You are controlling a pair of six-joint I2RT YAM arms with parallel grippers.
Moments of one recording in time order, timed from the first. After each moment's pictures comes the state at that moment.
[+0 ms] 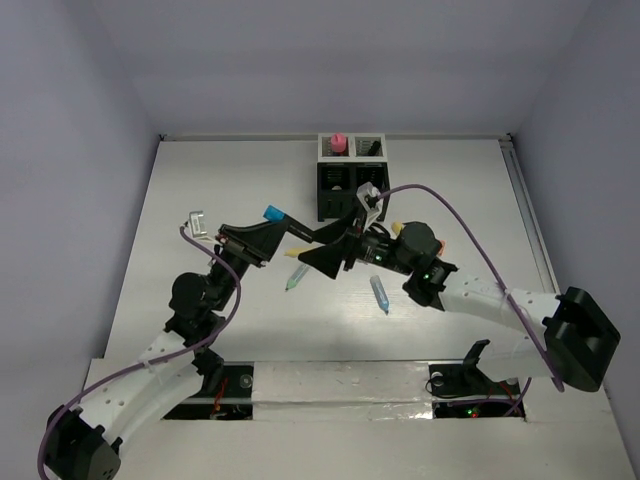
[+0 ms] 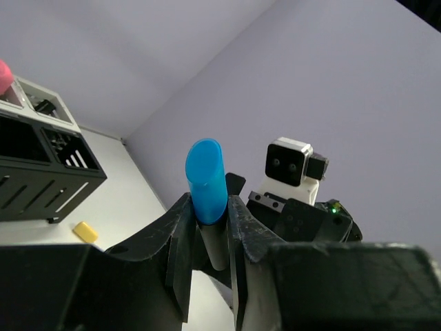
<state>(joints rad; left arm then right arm) -0.58 0.61 0.32 0.72 0.02 -0.97 0.88 1.27 0.73 0.74 -0.36 0.59</state>
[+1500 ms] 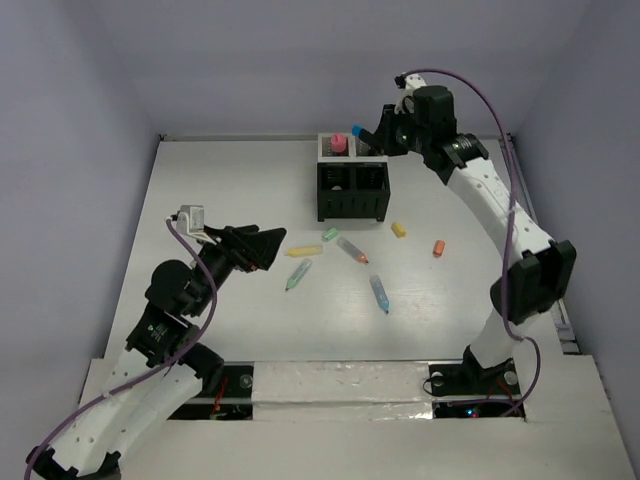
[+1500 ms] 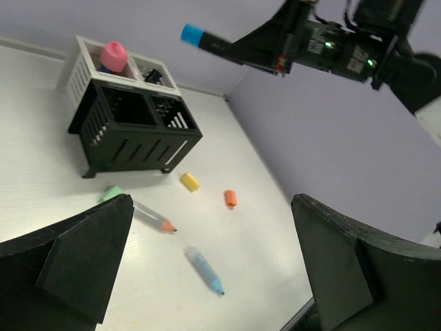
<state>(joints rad) -0.58 0.46 0.58 -0.01 -0.03 -0.70 0.40 1.67 1.75 -0.42 -0.17 0.28</state>
